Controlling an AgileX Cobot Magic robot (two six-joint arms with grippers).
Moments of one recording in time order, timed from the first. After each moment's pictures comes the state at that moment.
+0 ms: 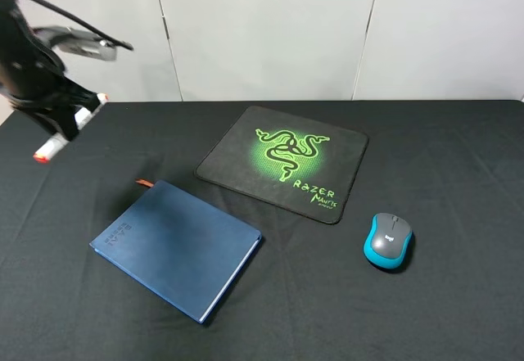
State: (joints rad) left arm -0.11 1.74 -1.29 0.11 0.97 0.13; right arm -0.04 -0.01 -0.49 -0.05 1.02 0.11
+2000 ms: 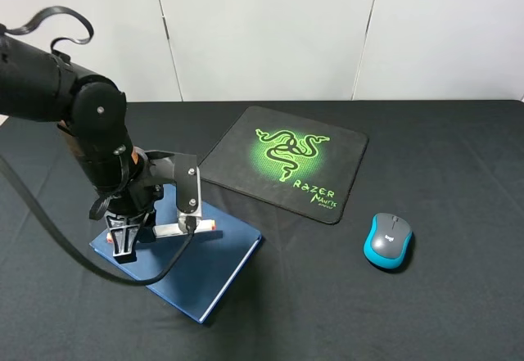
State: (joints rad) left arm -0.57 1.77 -0.86 0.06 0.57 0.81; right arm -0.04 -0.01 -0.49 -0.05 1.02 0.11
